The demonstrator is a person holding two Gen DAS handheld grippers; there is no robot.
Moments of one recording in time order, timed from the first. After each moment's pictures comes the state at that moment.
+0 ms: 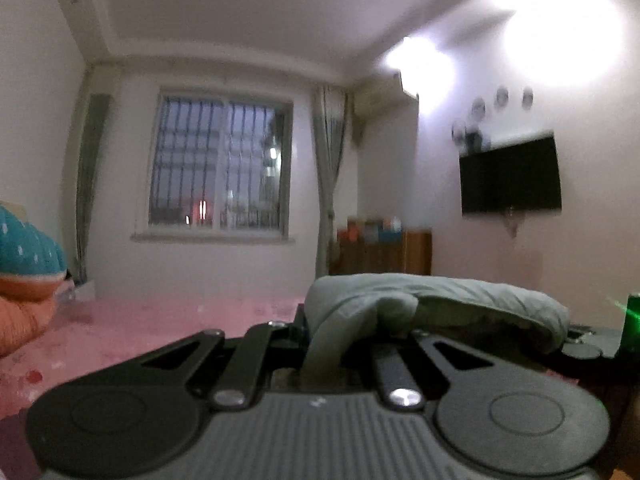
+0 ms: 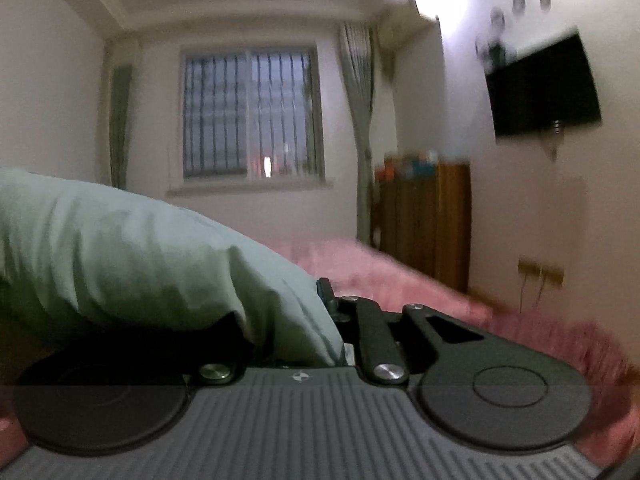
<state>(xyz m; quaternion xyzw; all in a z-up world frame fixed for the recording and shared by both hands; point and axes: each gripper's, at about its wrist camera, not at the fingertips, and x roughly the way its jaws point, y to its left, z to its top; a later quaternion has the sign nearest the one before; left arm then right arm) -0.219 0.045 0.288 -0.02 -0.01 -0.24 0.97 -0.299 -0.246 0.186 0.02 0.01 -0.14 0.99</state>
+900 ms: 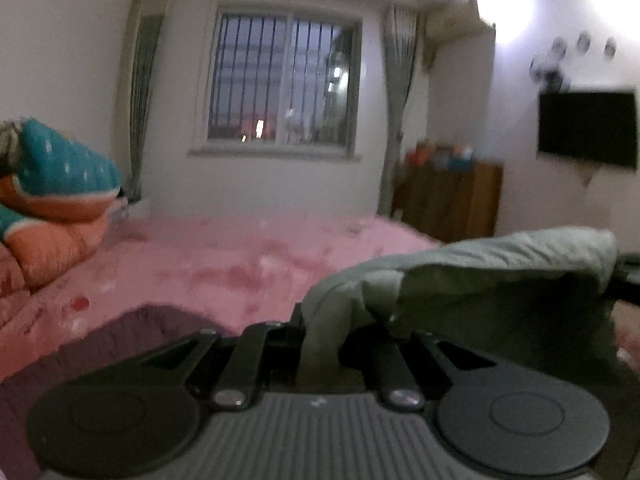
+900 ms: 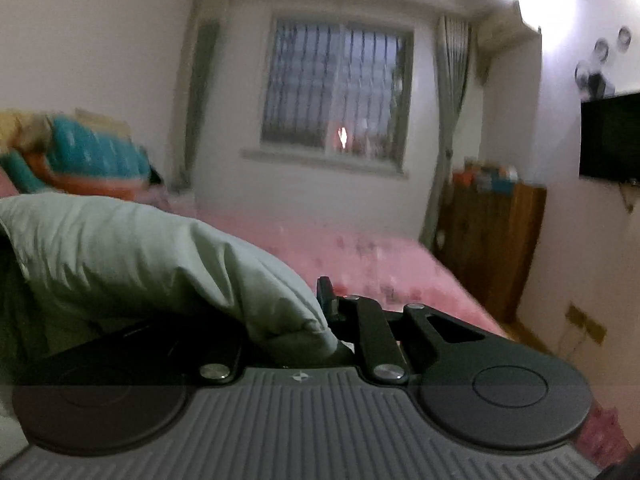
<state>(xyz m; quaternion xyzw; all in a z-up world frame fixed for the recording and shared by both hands) -0.059 0.030 0.205 0.00 0.16 -0.15 0.98 -0.202 -0.240 0.223 -0.04 0.13 -0.05 0.99</state>
